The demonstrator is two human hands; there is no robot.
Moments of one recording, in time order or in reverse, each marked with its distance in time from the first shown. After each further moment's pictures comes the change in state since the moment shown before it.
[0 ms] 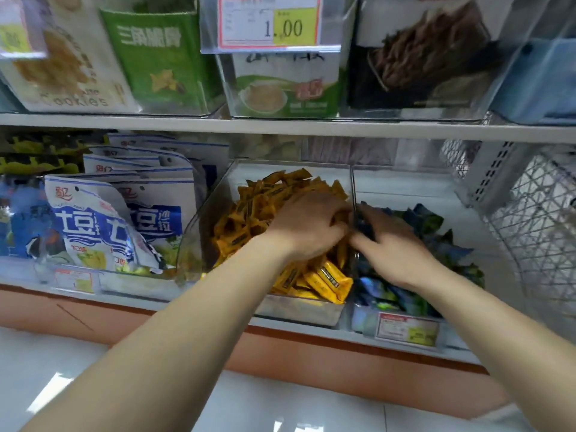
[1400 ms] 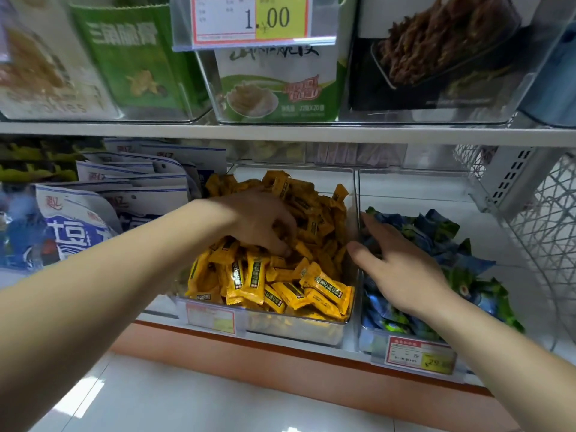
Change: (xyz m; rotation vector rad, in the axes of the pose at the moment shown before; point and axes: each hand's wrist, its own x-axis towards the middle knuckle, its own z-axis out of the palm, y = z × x) left_hand 0.016 -0.084 -0.049 0.356 -0.495 0.001; right_hand -0.001 0.014 0.013 -0.108 -0.002 0.089
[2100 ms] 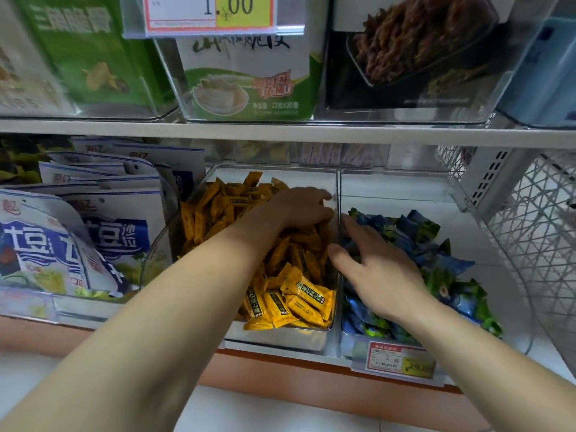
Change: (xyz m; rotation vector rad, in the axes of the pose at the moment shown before) left_hand 0.120 0.045 0.013 -0.290 0.232 -0.092; right_hand 0.001 -0.003 0.005 -0.017 0.075 -0.067
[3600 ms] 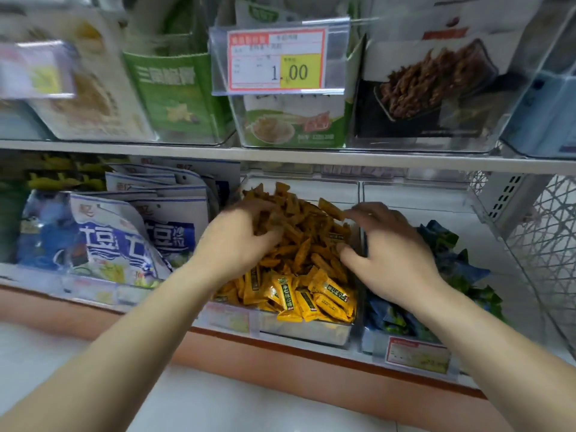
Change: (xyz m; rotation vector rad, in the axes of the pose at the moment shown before) left_hand -0.194 -0.025 -0.038 -0.222 0.482 -0.217; right_hand 0.002 -0.042 -0.035 -0.164 0.140 -0.210
